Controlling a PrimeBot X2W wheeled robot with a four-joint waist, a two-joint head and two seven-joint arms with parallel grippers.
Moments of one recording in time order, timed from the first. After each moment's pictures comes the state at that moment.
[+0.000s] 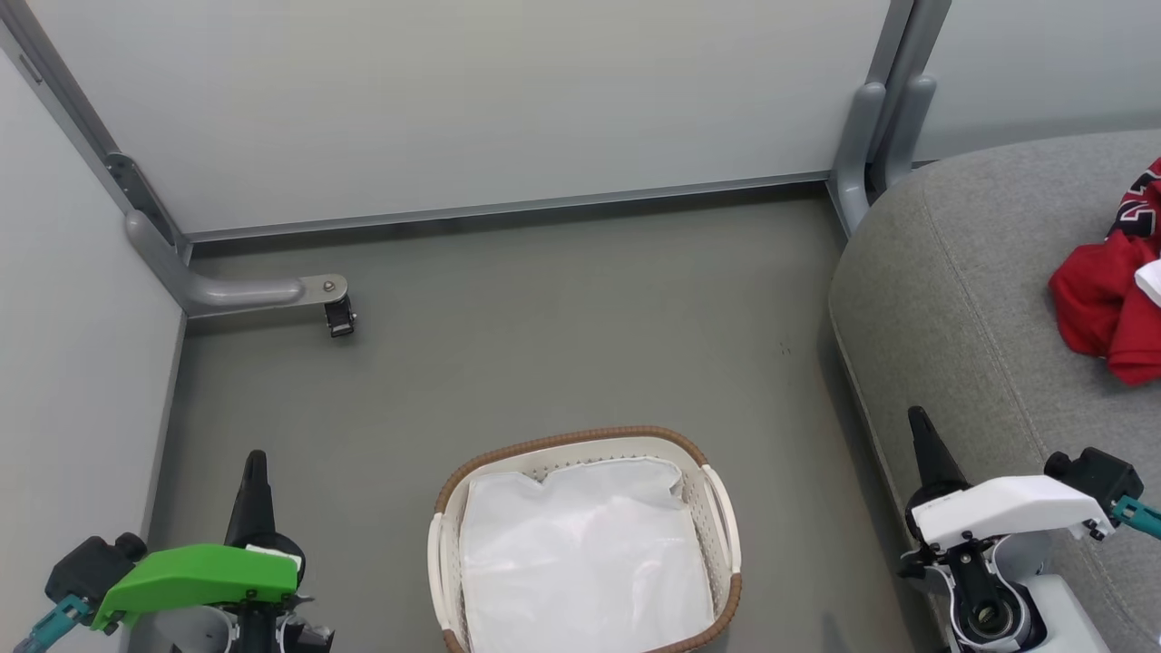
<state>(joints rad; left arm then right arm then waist) -0.10 0.05 0.06 0.34 -1.05 -0.13 -0.04 -0.17 -0.04 -0.02 0.37 1.02 0.13 -0.04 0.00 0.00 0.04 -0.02</state>
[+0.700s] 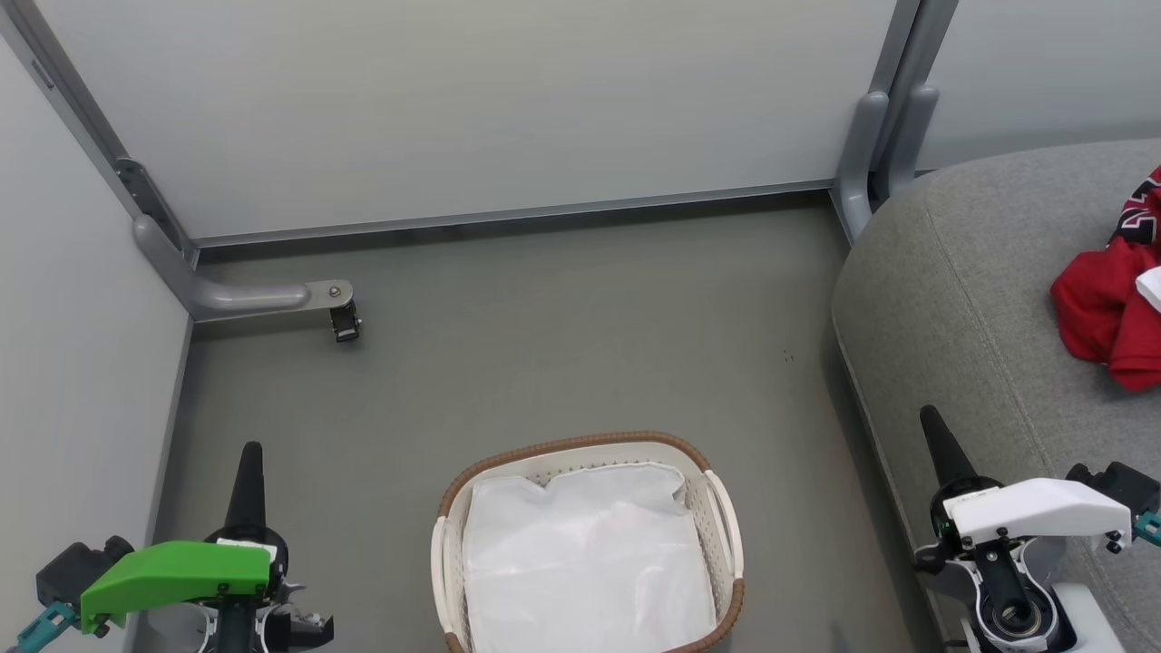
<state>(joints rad) -0.10 0.05 0.08 0.30 -1.25 -0.13 0.01 -0.15 -0.04 -0.05 0.33 1.23 0.13 0.01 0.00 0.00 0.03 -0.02</state>
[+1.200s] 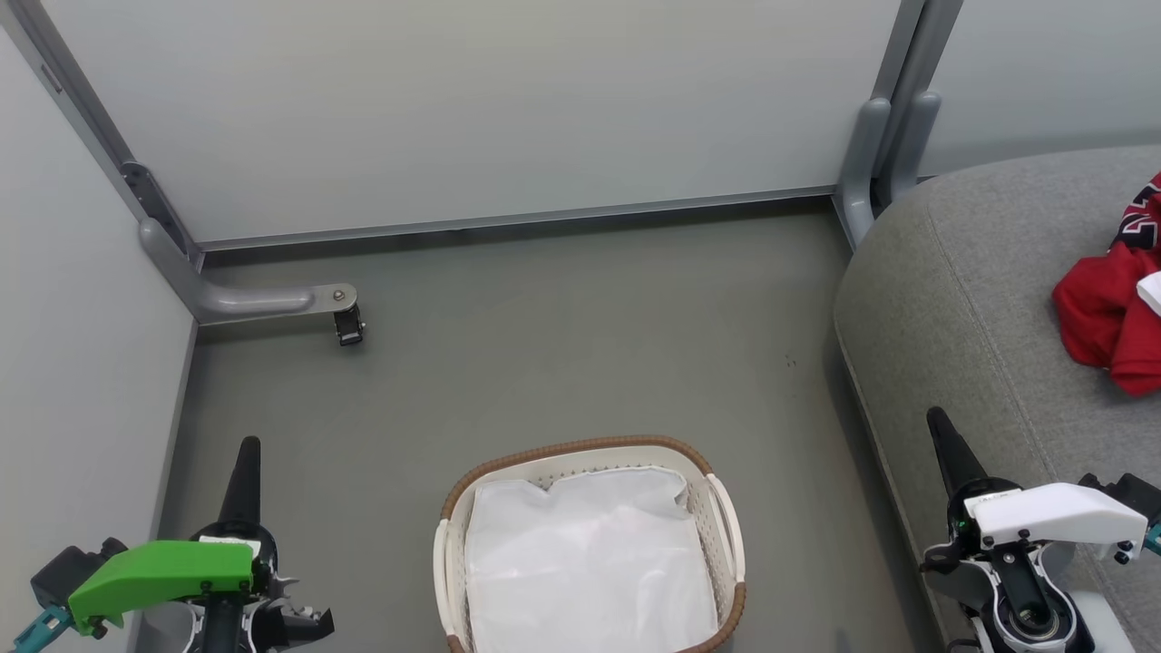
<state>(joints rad) -0.10 0.05 0.09 0.29 -1.37 -0.13 0.05 -0.14 -0.05 -0.07 0.30 1.36 0.13 0.05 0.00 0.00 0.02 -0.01</state>
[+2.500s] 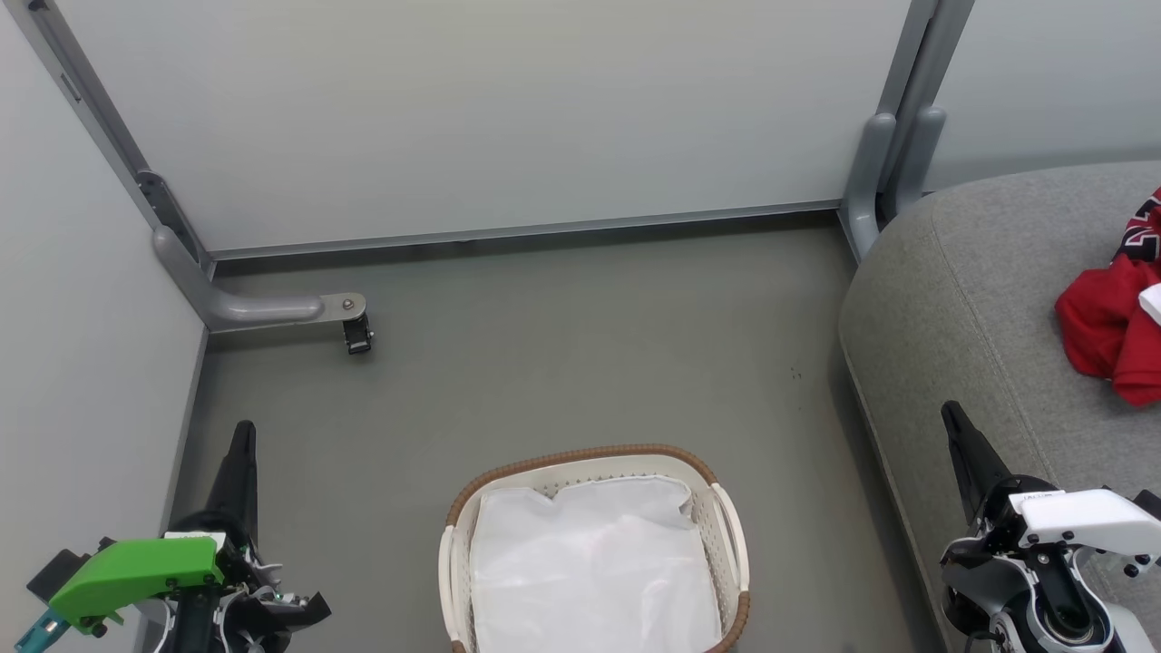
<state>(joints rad) -0.10 0.05 0.11 0.24 -1.61 -0.13 0.11 -0.11 -0.05 -0.11 0.24 1.61 0.13 0.11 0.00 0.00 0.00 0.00</state>
